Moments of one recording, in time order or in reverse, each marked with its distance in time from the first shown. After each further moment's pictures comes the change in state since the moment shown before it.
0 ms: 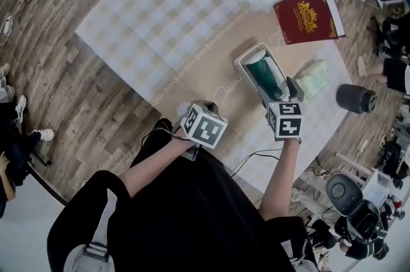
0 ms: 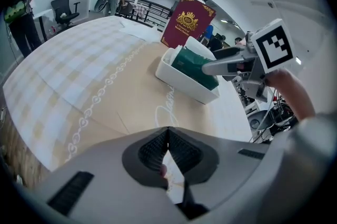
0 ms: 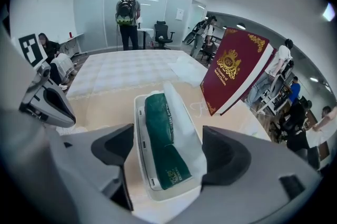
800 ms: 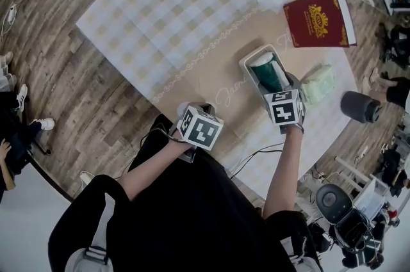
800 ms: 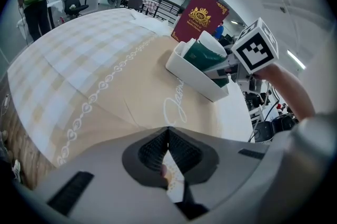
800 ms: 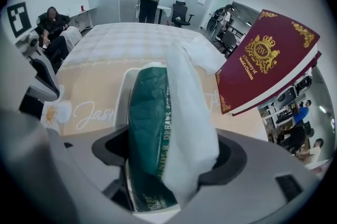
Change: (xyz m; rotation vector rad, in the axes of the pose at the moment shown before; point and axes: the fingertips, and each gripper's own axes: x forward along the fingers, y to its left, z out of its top) left arm 0.008 0.016 -0.012 -0.089 0.027 0.034; right arm 0.060 -0.005 -0.020 -0.209 0.198 0.045
